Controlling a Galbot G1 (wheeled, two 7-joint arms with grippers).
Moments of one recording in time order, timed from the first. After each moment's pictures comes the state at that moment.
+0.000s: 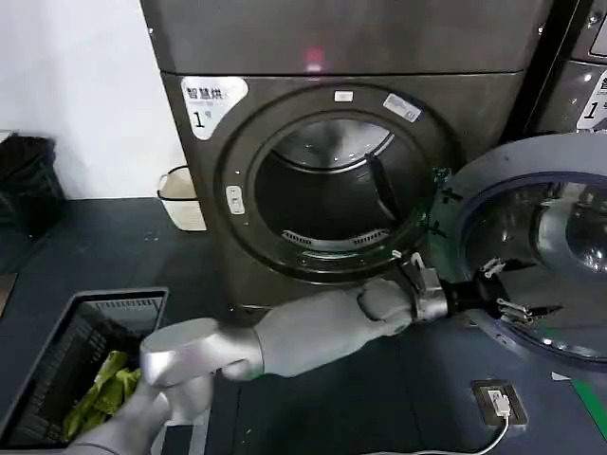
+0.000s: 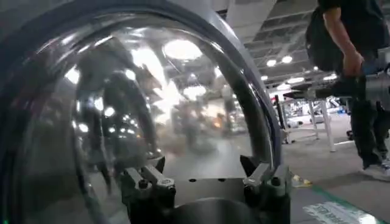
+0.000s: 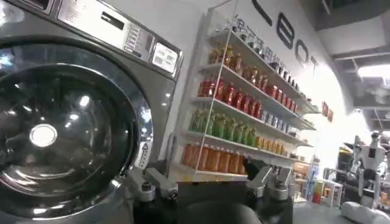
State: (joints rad) left arm 0.03 -1.61 0.92 -1.07 -0.89 -0.38 0.35; right arm -1.60 1.14 1.98 1.63 0.53 -0.02 -0.53
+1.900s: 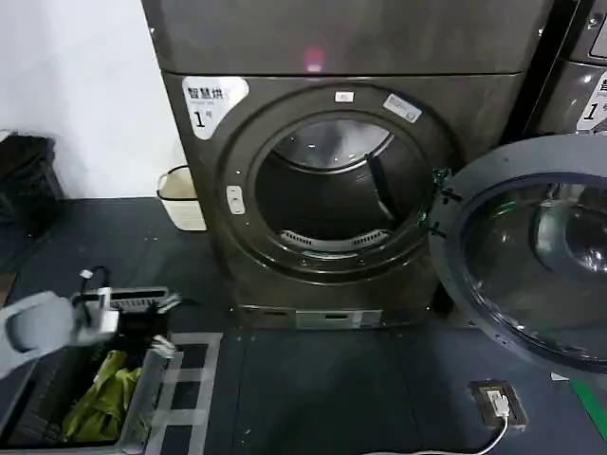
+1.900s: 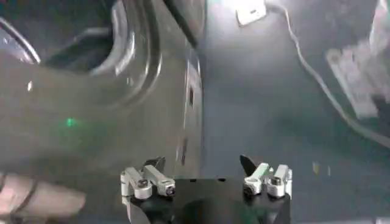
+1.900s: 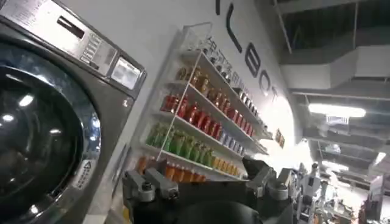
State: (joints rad) left arm -0.37 -0.20 1.41 -1.60 -0.41 -0.30 0.52; right arm -1.52 1.05 2.11 1.65 0.35 -0.08 -0.49
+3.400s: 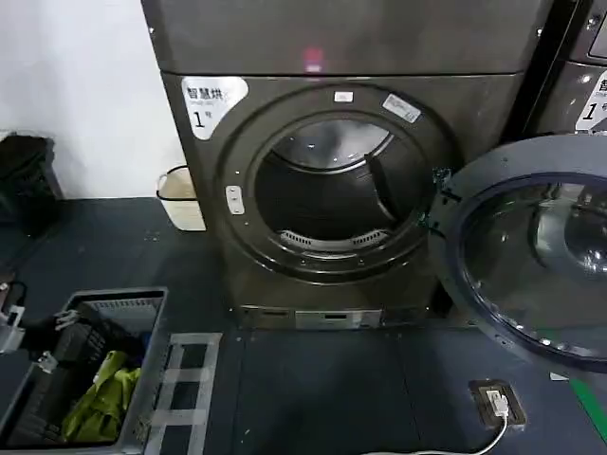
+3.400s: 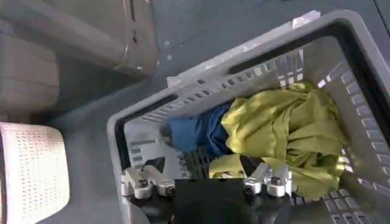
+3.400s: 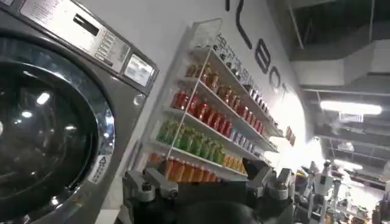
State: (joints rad) left arm -0.08 -0.08 1.05 -1.32 -0.01 -0.45 0.68; right arm -1.52 1.07 2.09 1.66 0.35 -0.08 -0.50
